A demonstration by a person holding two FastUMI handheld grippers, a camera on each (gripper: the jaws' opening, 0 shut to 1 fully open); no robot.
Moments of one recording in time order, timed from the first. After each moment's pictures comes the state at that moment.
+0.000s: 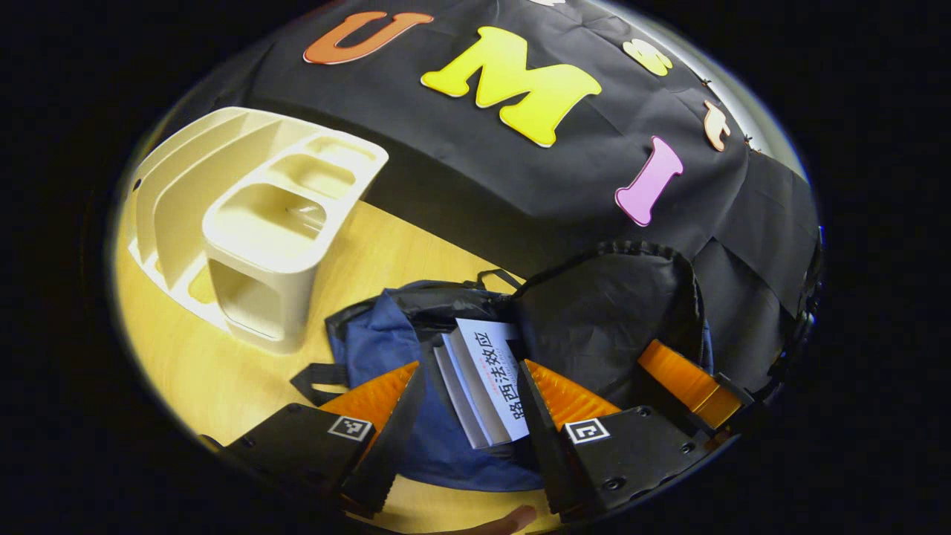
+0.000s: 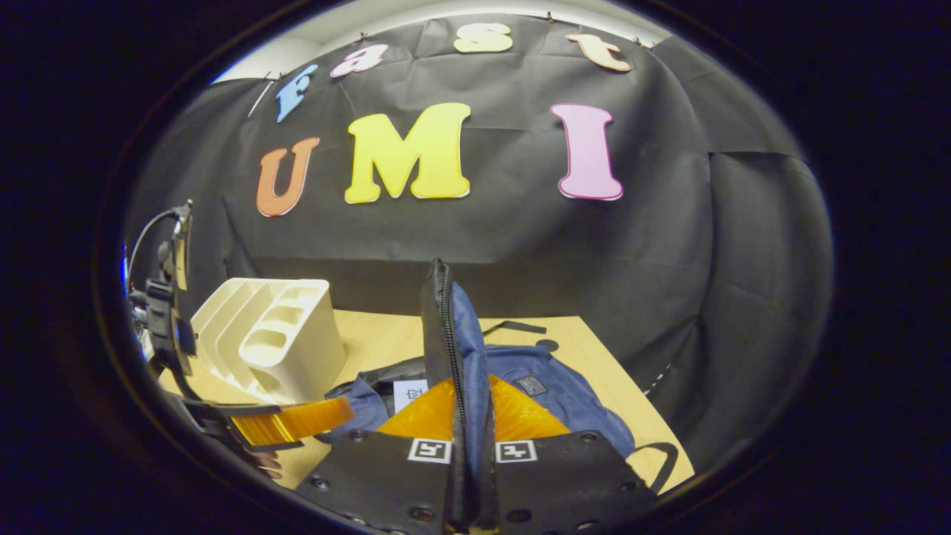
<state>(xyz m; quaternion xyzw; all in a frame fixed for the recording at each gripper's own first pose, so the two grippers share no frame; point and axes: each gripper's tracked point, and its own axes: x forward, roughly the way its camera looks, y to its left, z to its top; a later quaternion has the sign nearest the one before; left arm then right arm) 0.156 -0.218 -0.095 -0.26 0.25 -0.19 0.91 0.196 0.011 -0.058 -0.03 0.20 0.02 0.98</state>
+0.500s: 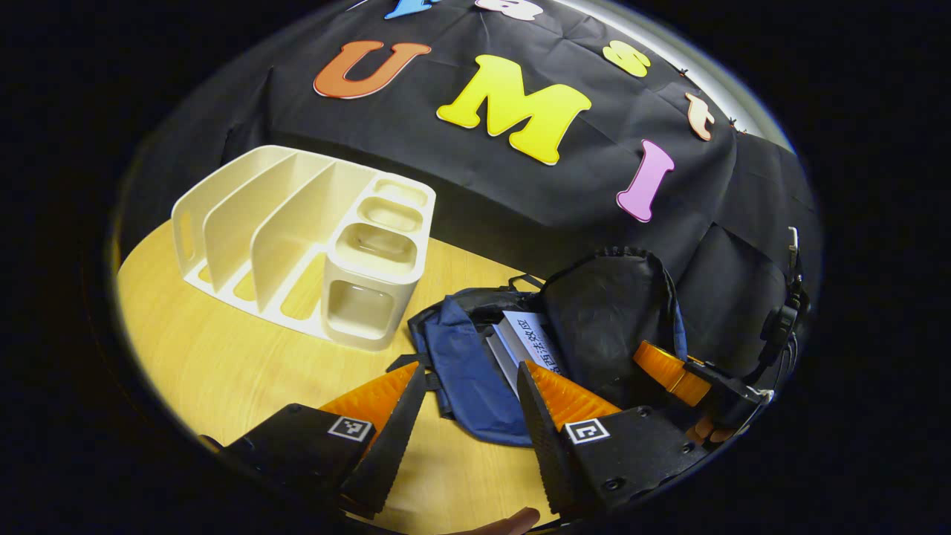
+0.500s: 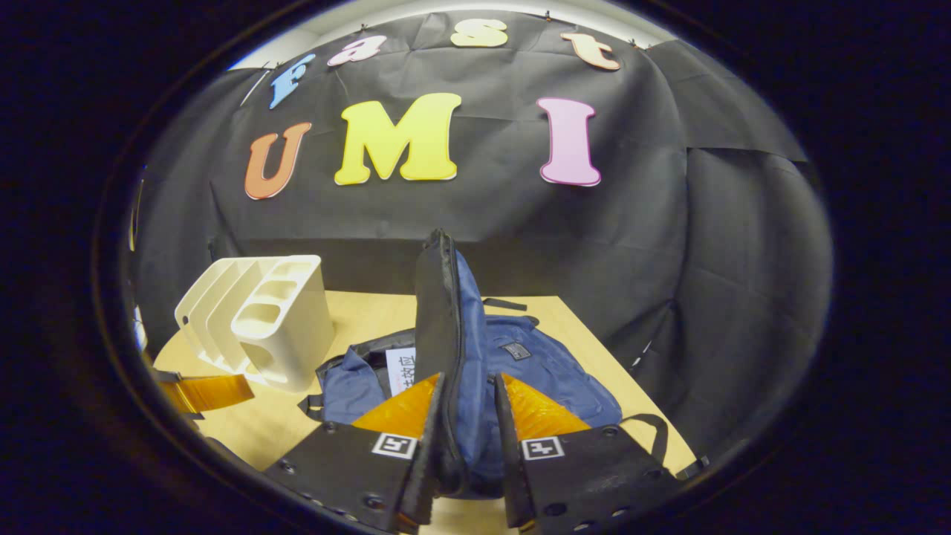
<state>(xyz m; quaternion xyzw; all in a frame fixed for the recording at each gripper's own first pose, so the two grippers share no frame) 0.087 -0.131 -0.092 -0.19 0.22 -0.15 0.95 0.149 0.011 -0.076 -0.04 0.20 -0.02 0.98</state>
